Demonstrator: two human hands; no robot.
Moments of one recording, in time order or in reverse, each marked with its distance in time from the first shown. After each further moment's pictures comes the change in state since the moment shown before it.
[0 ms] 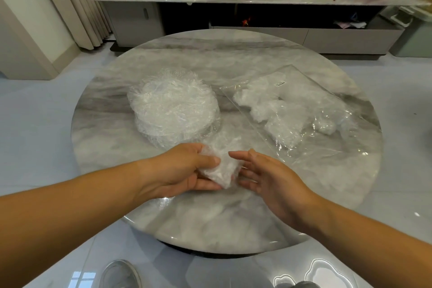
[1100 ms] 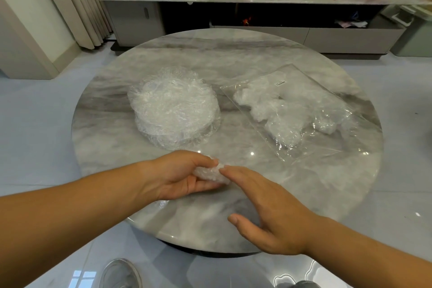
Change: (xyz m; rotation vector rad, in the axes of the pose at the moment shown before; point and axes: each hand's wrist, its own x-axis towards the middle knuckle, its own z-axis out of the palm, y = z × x) left_hand 0.002 -0.005 -0.002 -0.166 0.031 -0.128; right_hand -0.020 0.021 -0.013 -1.109 -0.253 -0.754
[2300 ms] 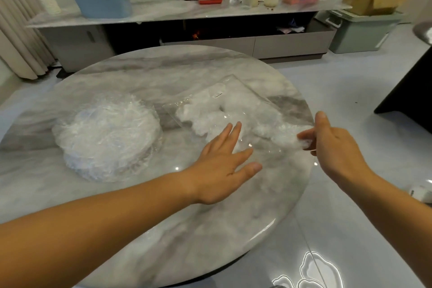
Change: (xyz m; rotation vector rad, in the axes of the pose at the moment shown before) left_hand 0.069 -0.004 0.147 1.717 -0.080 0.663; right_hand -0.080 0.079 -0.161 0.108 0.691 1.119
